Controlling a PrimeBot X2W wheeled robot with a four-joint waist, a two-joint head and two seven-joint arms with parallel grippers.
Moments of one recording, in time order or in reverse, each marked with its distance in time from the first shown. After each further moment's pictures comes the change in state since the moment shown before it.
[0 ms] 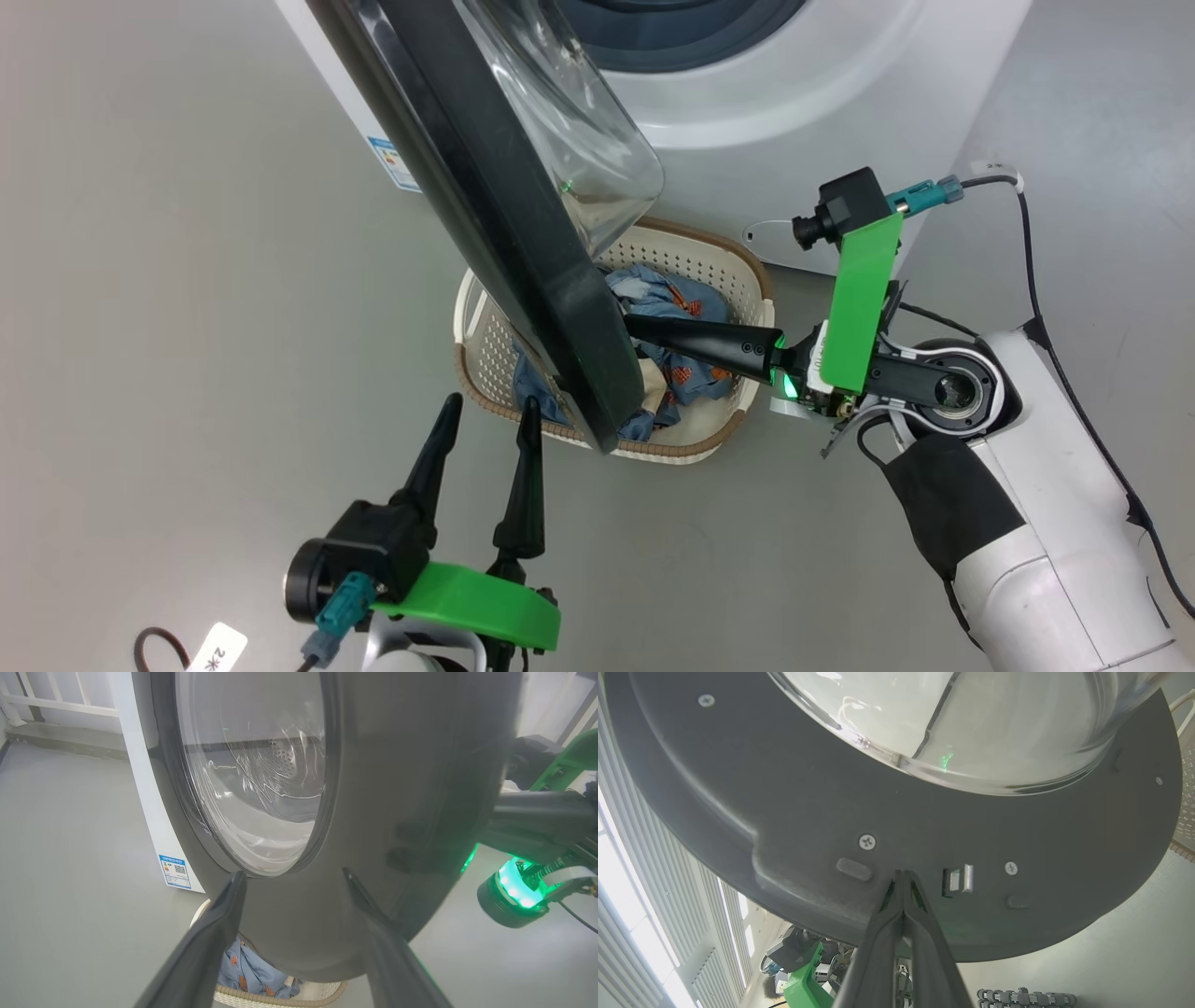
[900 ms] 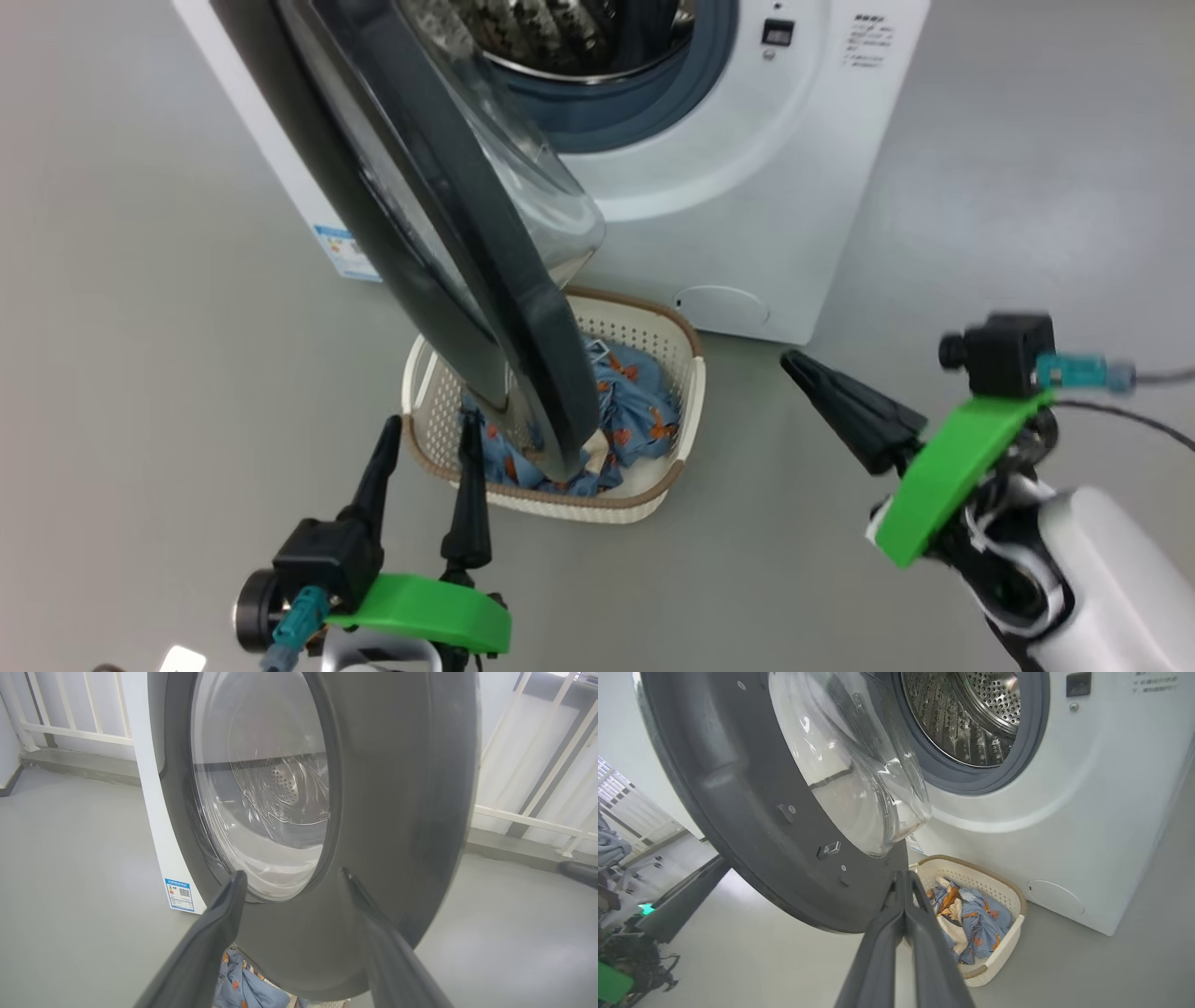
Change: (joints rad) left arm 0.044 0.001 0.091 0.025 0.028 -0.018 0.000; right arm 0.334 -0.255 0.114 -0.365 -0.621 0.000 -0.666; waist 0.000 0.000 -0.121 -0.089
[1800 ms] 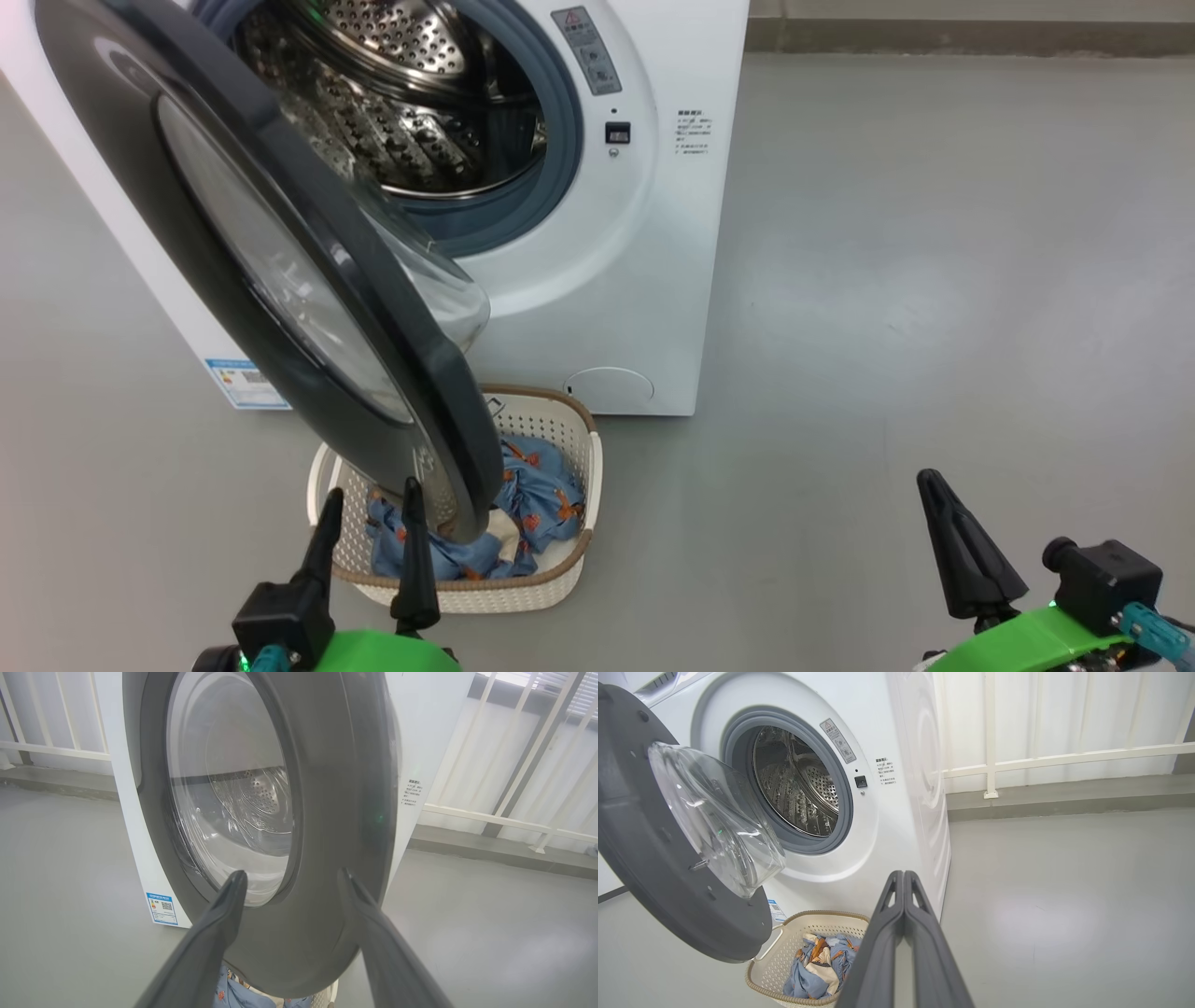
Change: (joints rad) left arm 0.122 0.003 0.110 0.019 0.054 -0.034 0.000; right arm 0.410 0.248 -0.339 -0.006 -0.534 0.000 -0.431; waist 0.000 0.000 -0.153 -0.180
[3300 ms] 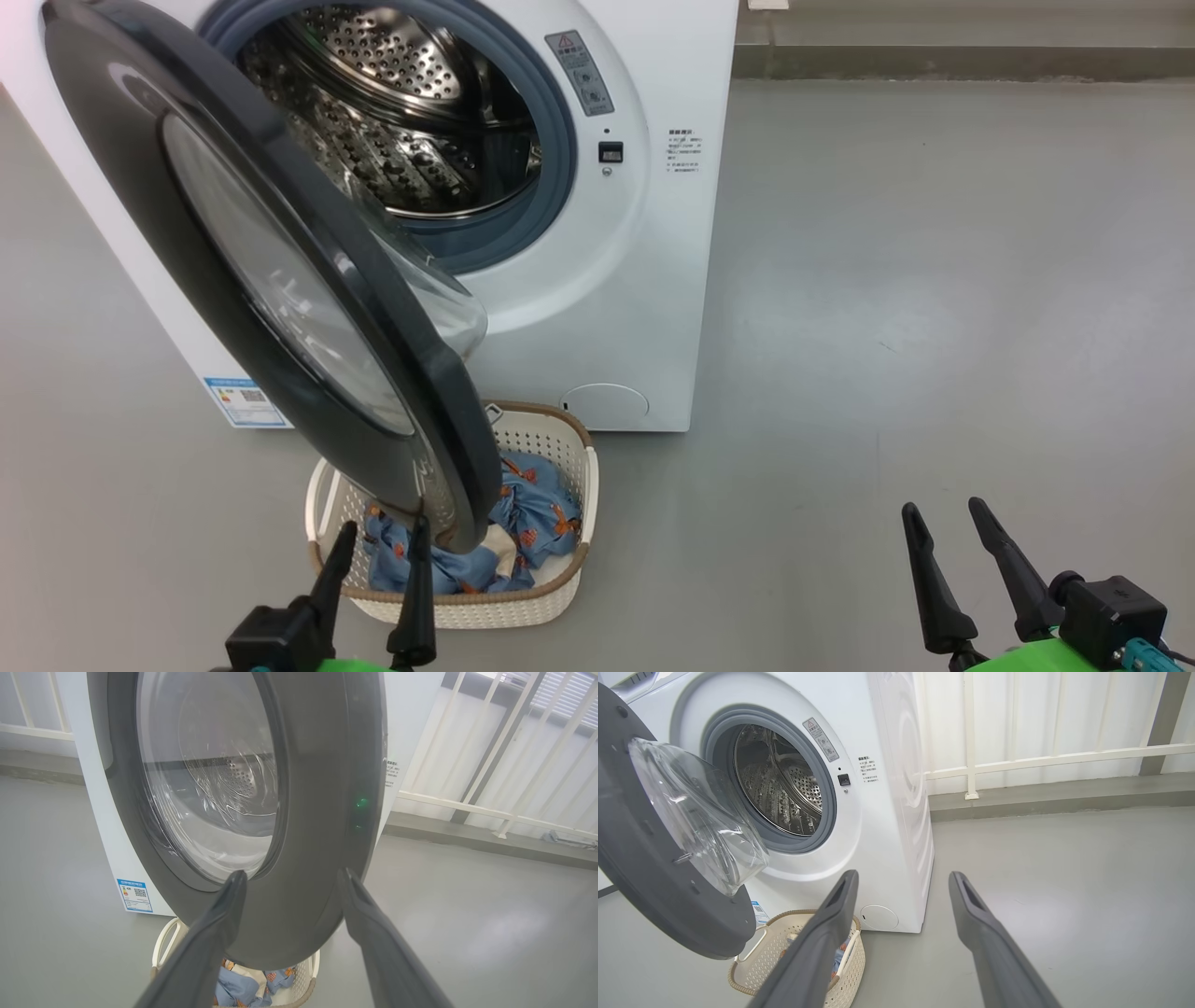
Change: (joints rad) left arm 0.039 0.003 0.042 0.060 -0.022 -0.160 0.000; right arm 0.055 0.047 -0.058 0.010 -0.062 0.000 -0.039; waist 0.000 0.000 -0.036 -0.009
